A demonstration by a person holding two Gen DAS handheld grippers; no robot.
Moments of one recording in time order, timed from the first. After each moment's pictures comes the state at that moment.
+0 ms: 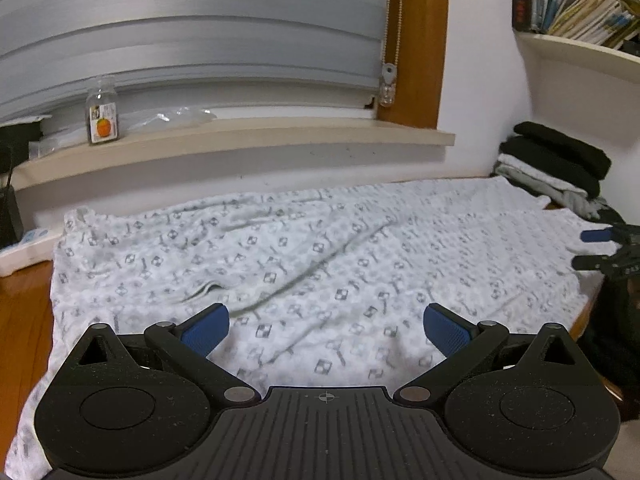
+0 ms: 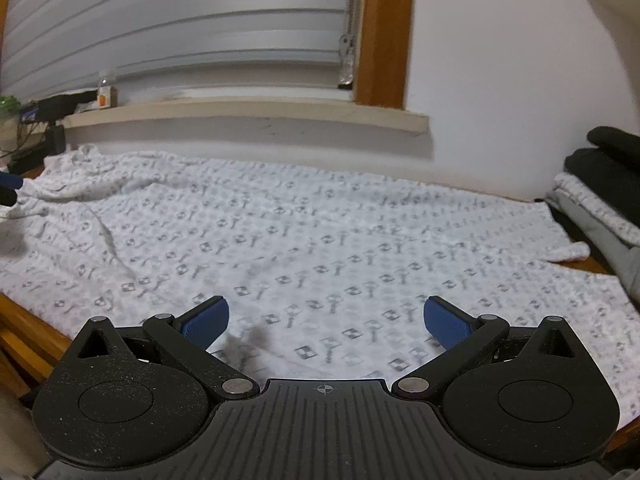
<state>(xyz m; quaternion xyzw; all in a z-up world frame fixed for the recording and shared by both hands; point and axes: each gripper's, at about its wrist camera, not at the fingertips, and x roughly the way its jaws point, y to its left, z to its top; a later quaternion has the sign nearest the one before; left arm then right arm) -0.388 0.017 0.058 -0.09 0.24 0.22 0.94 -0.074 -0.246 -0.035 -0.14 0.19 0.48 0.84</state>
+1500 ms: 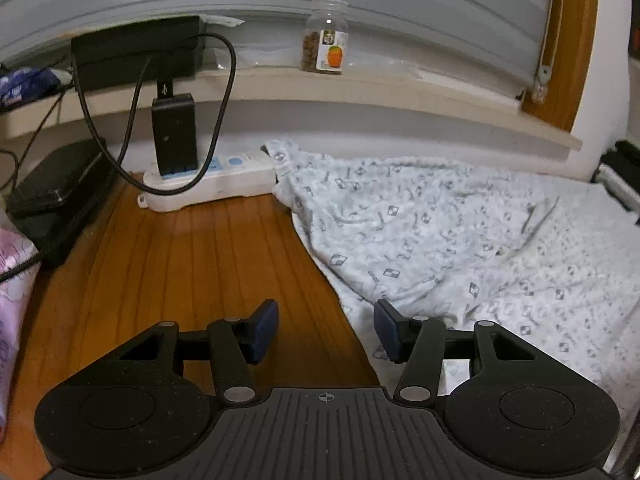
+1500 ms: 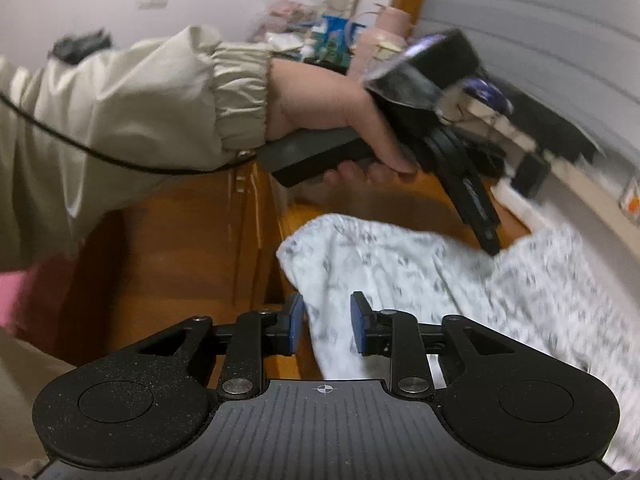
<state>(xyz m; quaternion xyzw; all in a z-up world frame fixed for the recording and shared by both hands) -0.512 0.185 0.043 -0.17 0.28 0.30 0.89 -0.434 0.003 -0.013 -0.35 0.02 0.82 0.44</state>
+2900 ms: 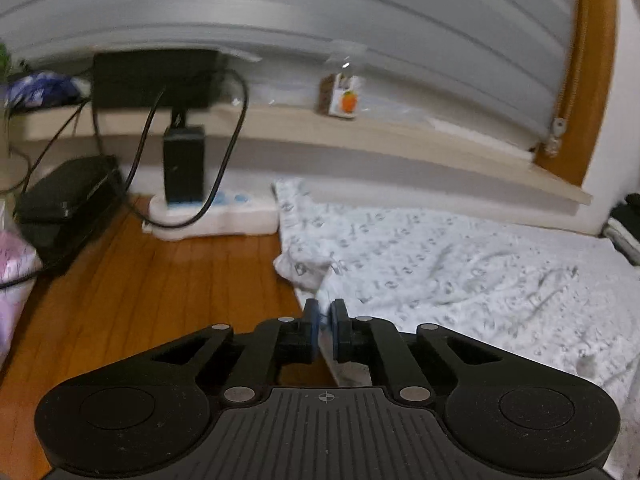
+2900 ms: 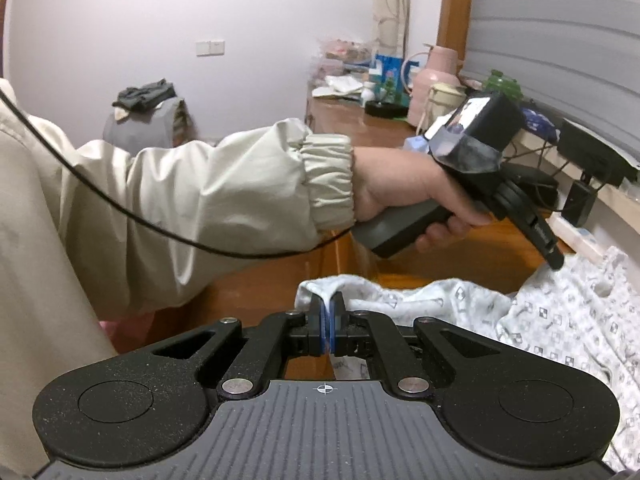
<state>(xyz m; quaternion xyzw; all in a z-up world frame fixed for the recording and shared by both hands) -0.500 0.183 0.048 -0.19 0.22 0.35 0.89 -0.410 -0.035 0.039 -0.28 0.08 0.89 0.35</state>
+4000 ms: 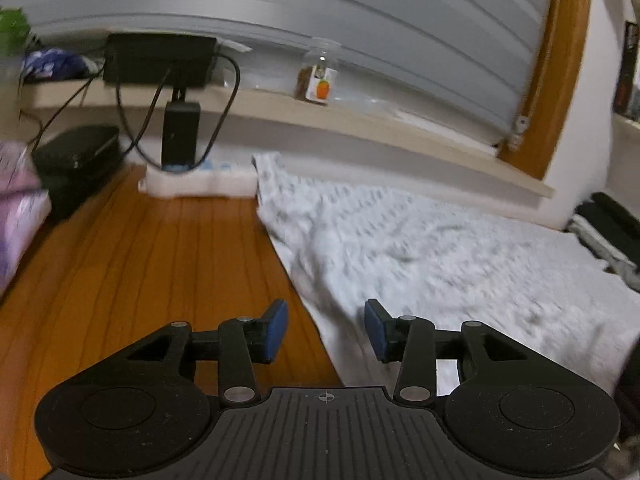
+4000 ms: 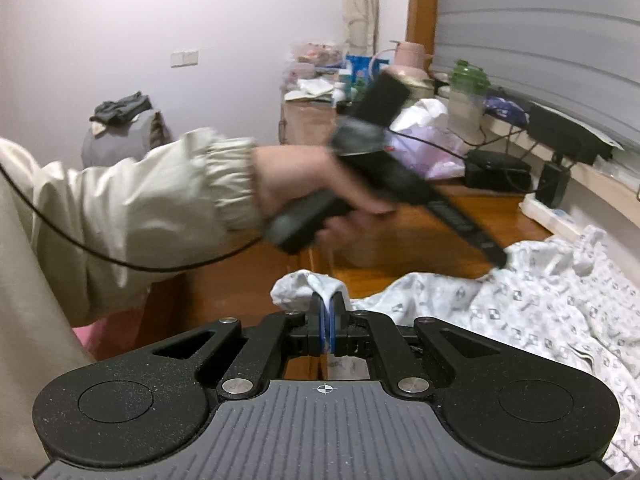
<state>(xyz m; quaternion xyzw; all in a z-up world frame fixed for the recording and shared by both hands) -0.544 0.133 0.038 -0.21 0.20 0.30 0.91 -0.386 -0.025 0.029 -0.26 0.09 0.88 0.39</state>
